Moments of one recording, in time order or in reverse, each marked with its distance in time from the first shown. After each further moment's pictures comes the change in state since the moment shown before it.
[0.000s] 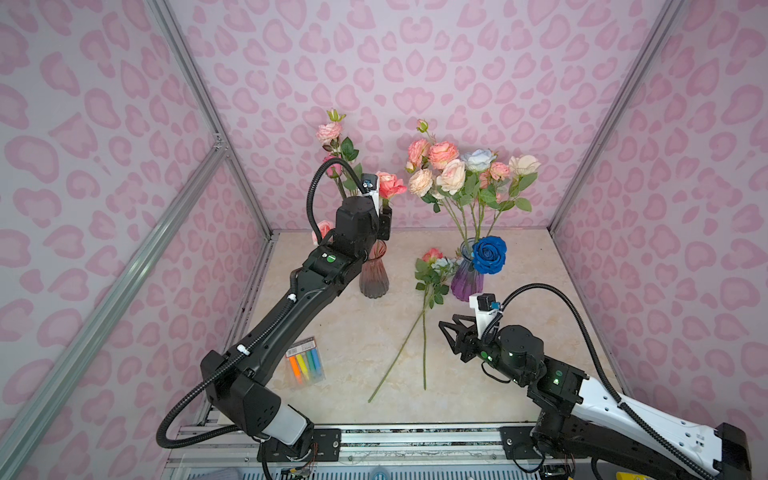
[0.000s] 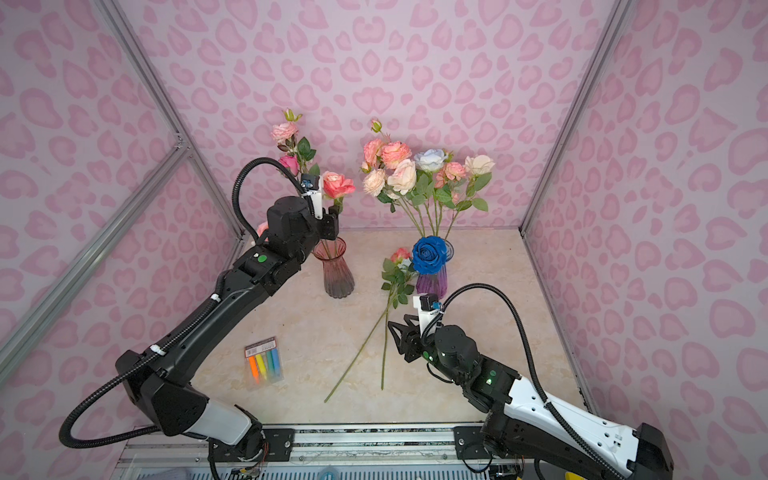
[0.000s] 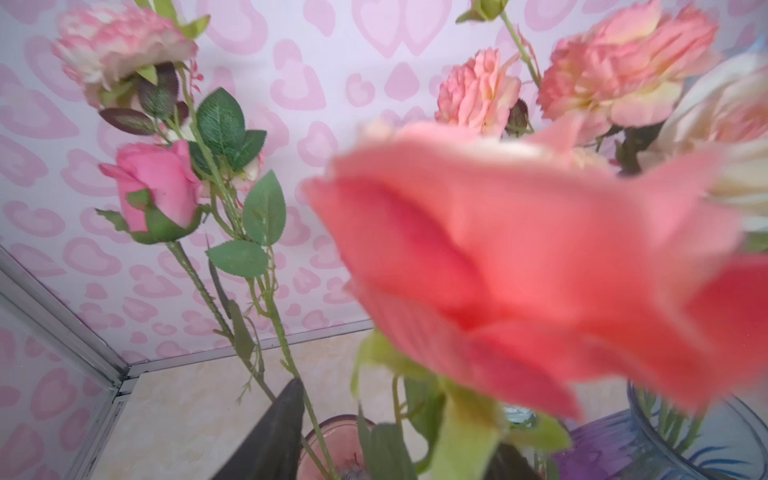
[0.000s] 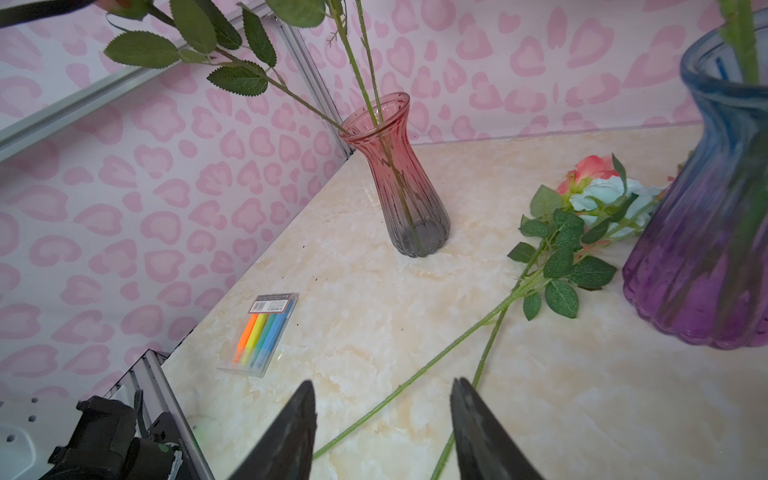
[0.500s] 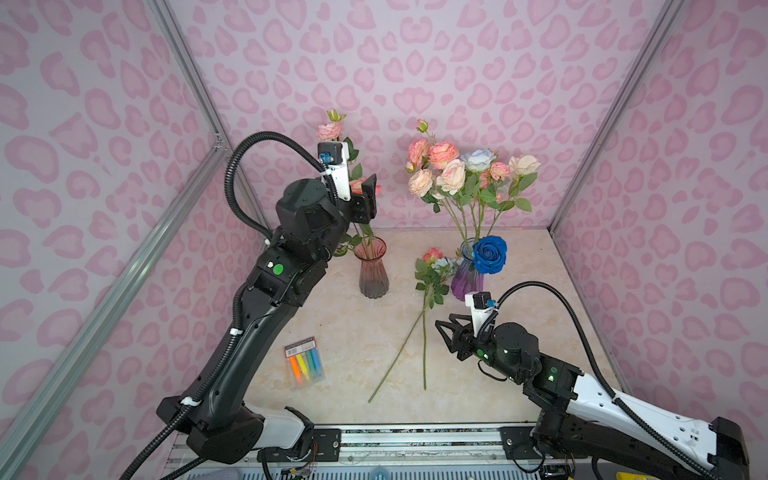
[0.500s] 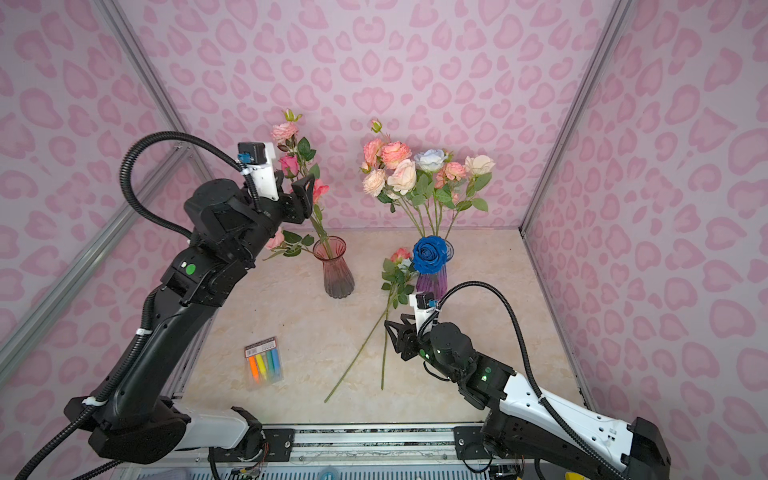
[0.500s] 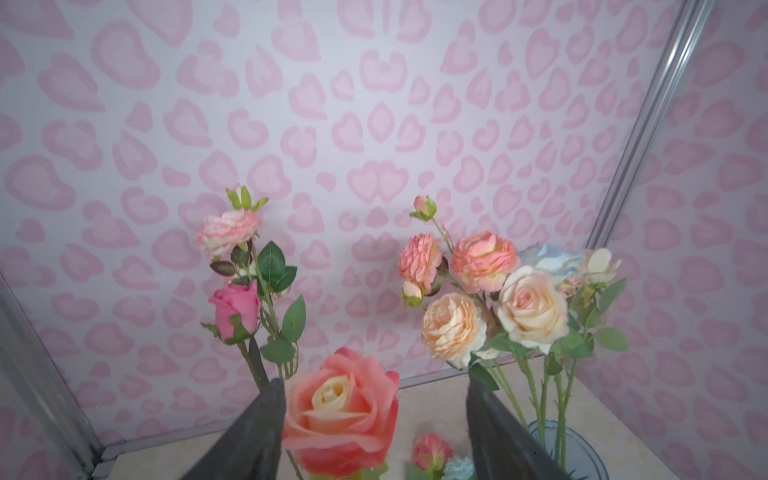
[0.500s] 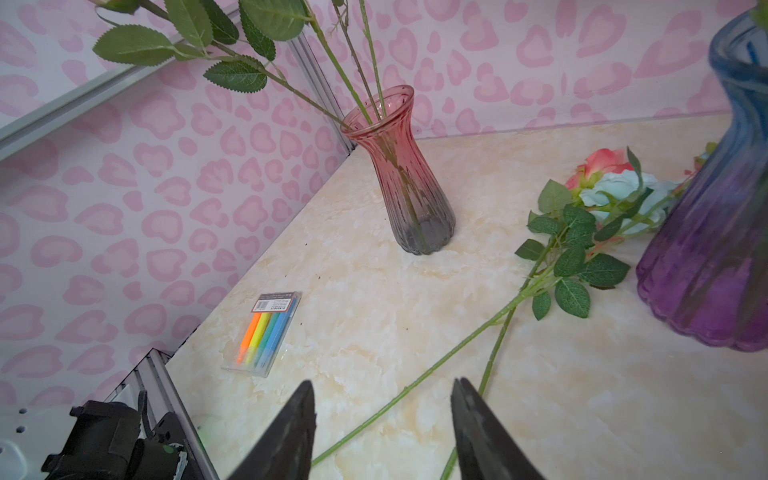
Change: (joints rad) left arm -0.005 -0.130 0.281 -0.157 0.122 0.008; right arm 0.006 0.051 0.022 0.017 -0.010 0.010
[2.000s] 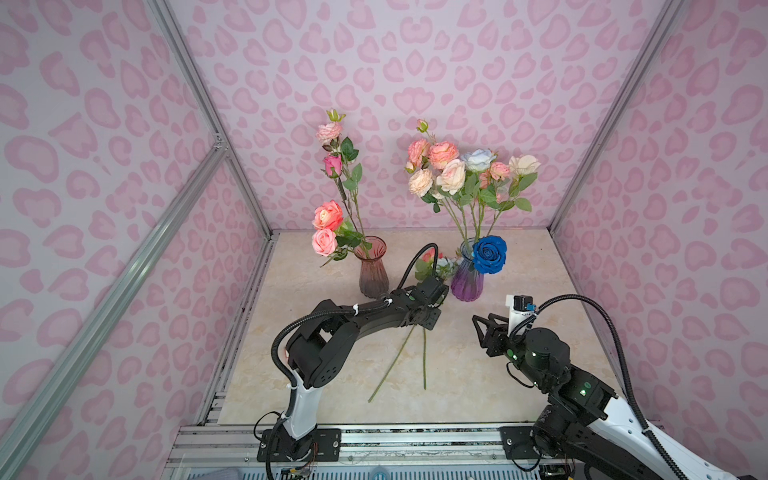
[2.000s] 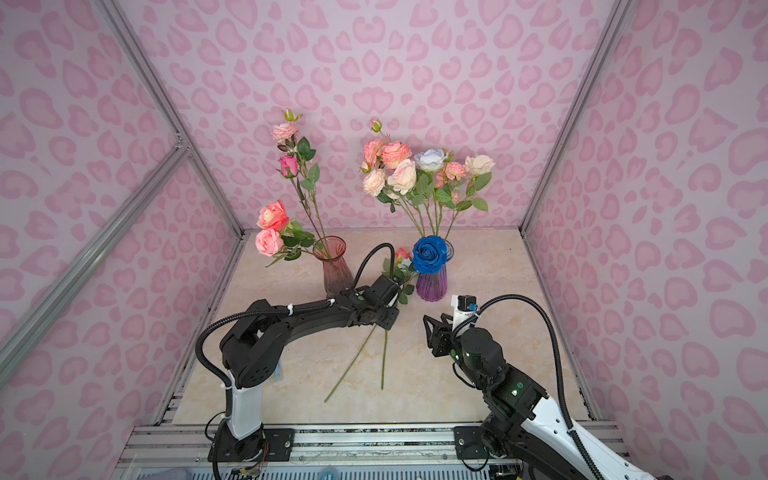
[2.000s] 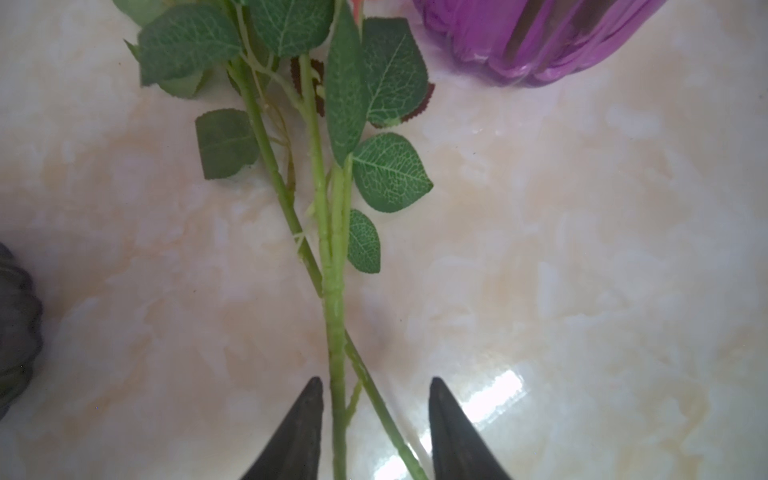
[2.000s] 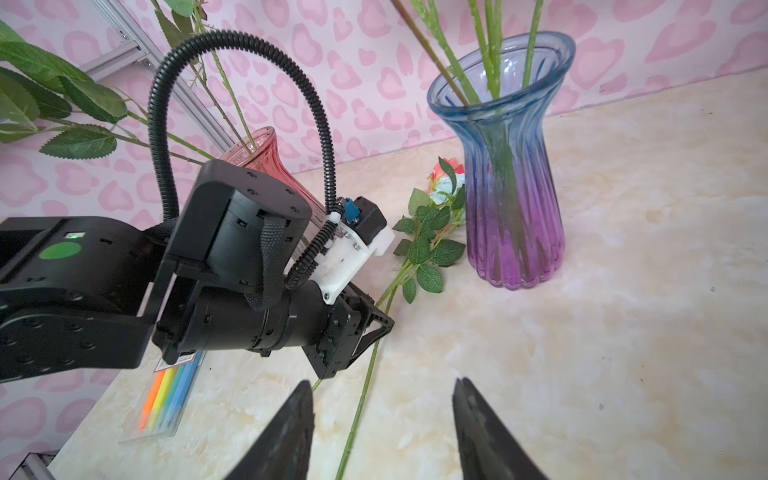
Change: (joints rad) left arm -0.262 0.632 -0.517 0.024 0.098 -0.172; right arm -0.213 -0.274 -0.079 -0.245 0.082 0.027
